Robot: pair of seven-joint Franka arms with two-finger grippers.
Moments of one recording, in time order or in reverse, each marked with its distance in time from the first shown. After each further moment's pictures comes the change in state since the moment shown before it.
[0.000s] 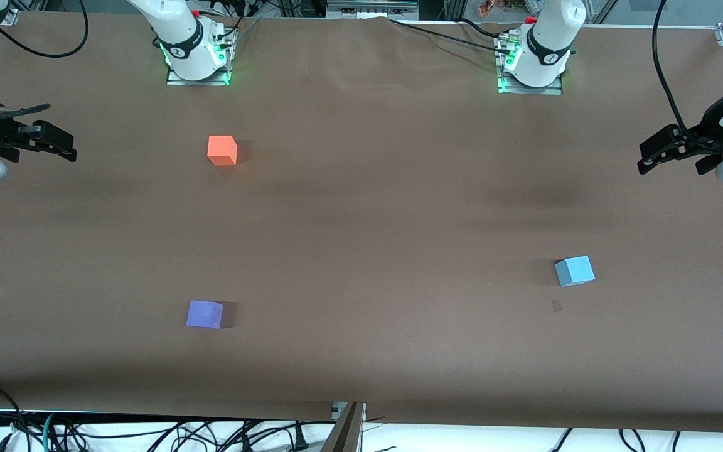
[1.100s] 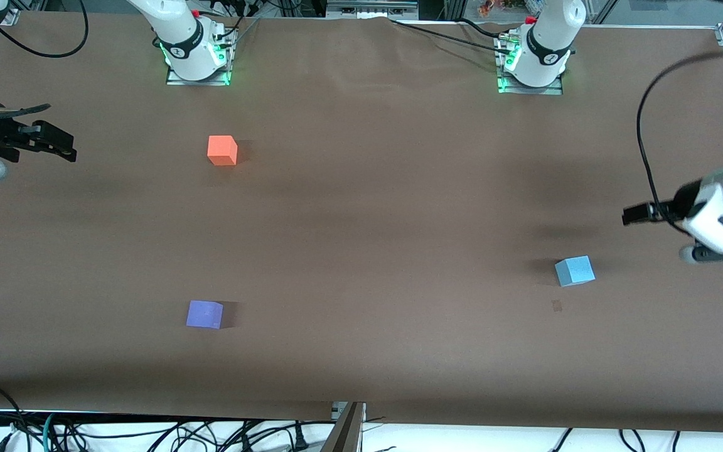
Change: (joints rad) left arm 0.124 0.302 0.017 -0.015 -0.044 0.136 0.103; right arm 0.000 0.000 0.000 0.000 0.000 0.001 0.000
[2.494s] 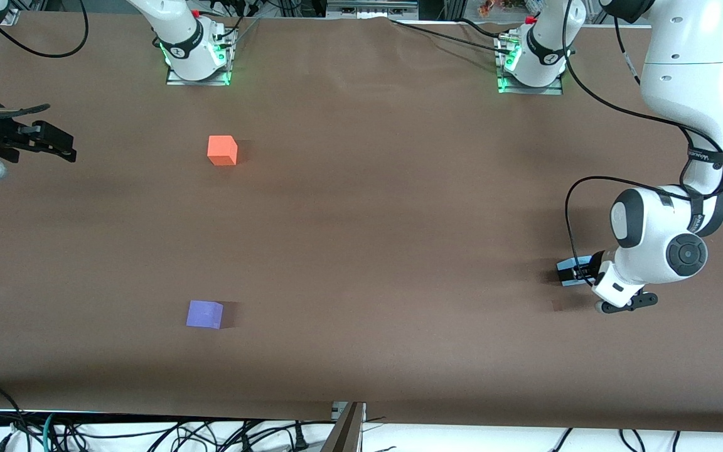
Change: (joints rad) left arm -0.048 0.307 0.000 -0.138 -0.029 0.489 -0.162; right arm 0.000 0.000 0.000 0.000 0.000 0.002 0.000
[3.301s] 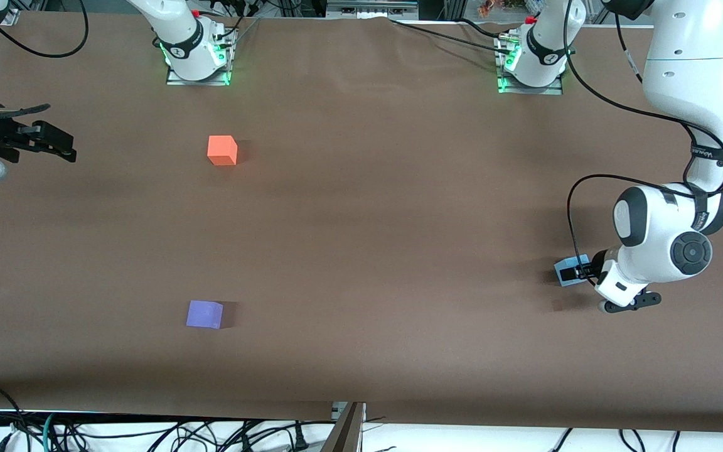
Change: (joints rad) left arm 0.004 -0.010 0.002 -0.012 0.000 0.000 0.001; right arm 0.000 0.000 0.000 0.000 0.000 0.000 0.000
